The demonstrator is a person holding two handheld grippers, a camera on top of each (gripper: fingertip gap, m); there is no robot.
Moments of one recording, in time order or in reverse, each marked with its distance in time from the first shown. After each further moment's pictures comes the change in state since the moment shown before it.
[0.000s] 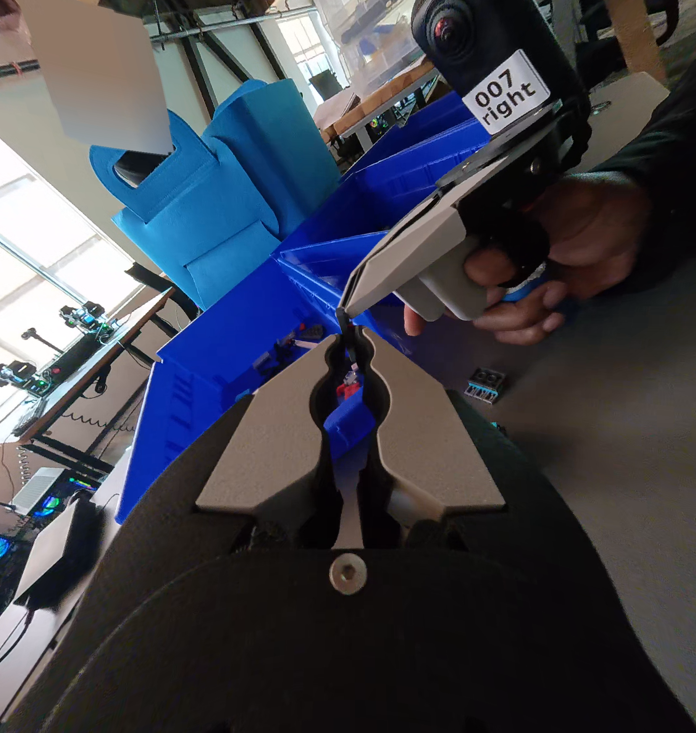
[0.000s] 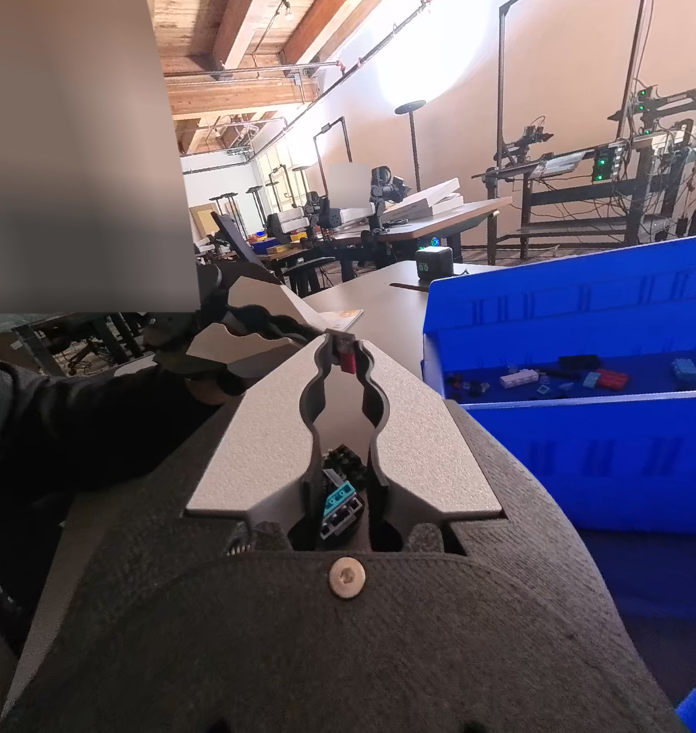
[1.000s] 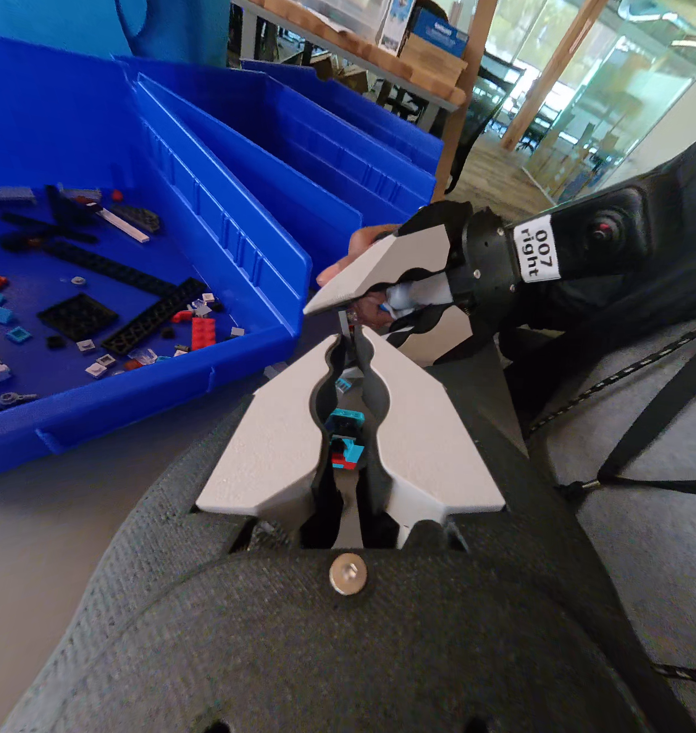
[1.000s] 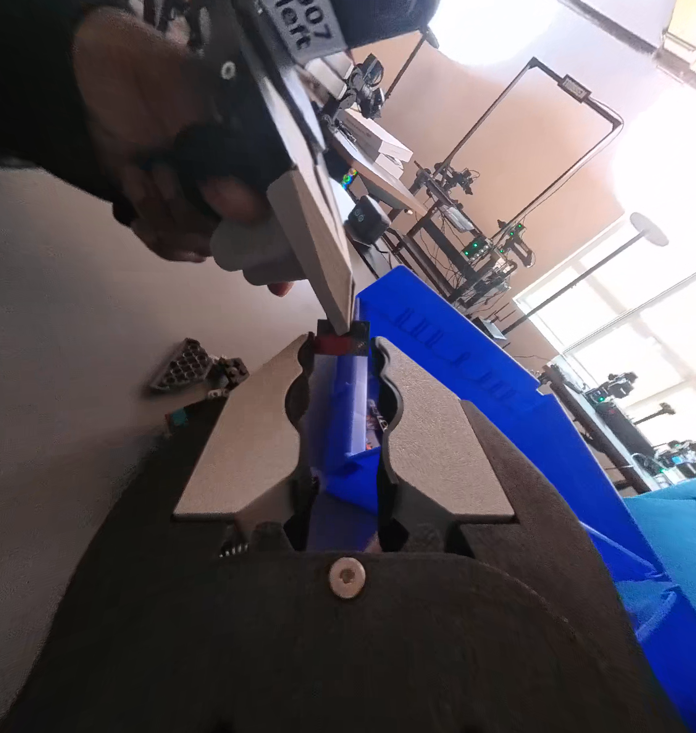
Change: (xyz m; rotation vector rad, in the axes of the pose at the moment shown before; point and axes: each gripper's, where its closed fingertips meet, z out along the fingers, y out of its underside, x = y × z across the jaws) left arm 0.019 0.011 -0.006 -0.109 0.424 -0.794; right arm -0.001 0.036 0.010 -0.265 0.161 -0.882
